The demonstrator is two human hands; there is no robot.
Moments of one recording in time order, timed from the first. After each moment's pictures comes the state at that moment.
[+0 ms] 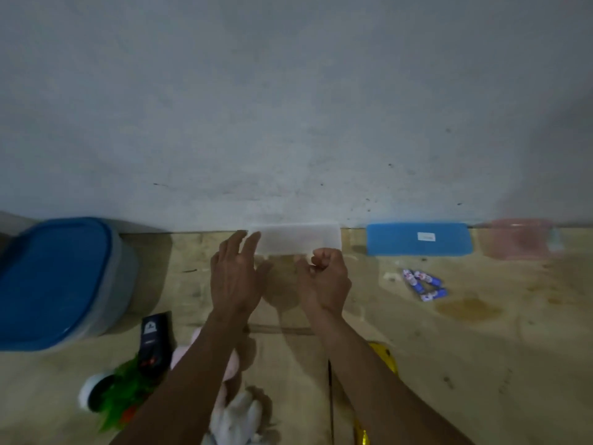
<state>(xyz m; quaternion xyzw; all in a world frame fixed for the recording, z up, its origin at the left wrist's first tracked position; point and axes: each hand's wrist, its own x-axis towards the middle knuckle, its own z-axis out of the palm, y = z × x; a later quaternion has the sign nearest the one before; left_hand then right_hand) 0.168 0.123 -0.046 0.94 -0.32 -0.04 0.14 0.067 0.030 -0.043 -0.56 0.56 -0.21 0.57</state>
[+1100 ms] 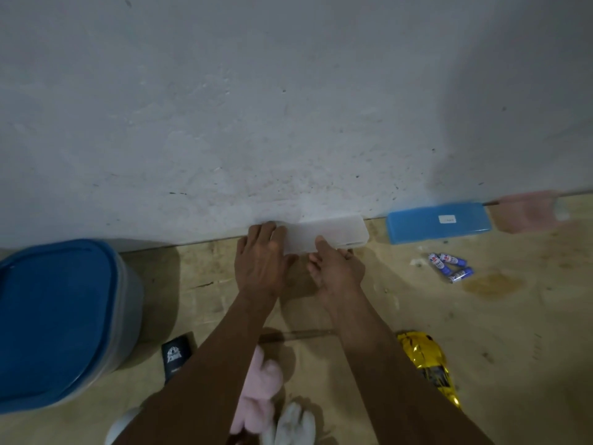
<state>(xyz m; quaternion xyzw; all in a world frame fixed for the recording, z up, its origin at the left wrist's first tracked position) 0.217 0.113 -0.069 0.89 -0.44 -0.03 0.08 0.124 0.041 -0.050 -0.16 0.63 -0.25 0.71</state>
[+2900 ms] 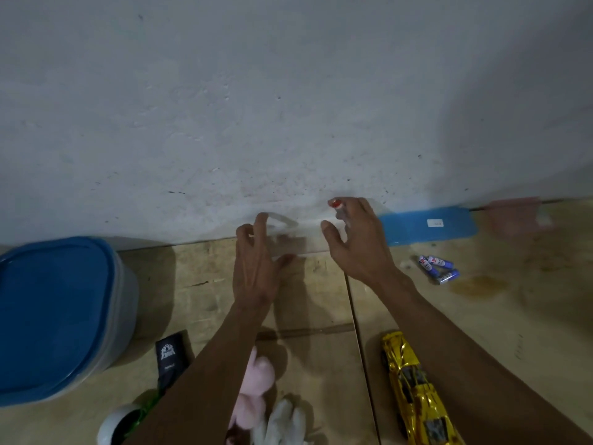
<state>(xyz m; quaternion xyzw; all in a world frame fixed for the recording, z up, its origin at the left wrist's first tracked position) 0.203 0.120 -0.062 0.88 -0.34 -0.11 0.31 0.081 -0.019 -0.018 -0.85 0.33 -0.22 0.34</state>
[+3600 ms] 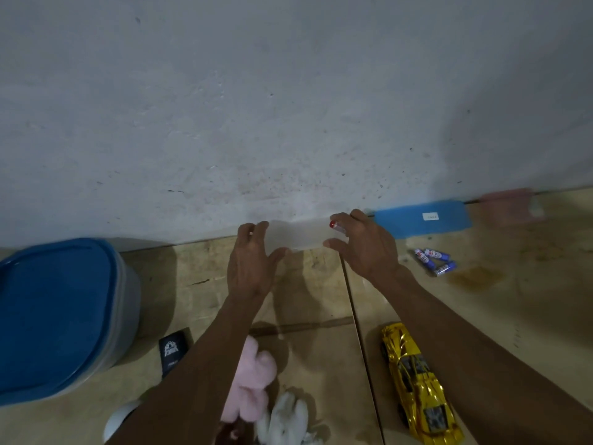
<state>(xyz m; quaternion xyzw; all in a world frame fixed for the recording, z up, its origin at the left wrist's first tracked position) 0.210 0.124 -0.053 0.90 -0.34 -0.12 0.25 0.067 -0.027 -0.033 -0.91 0.36 -0.05 0.19</state>
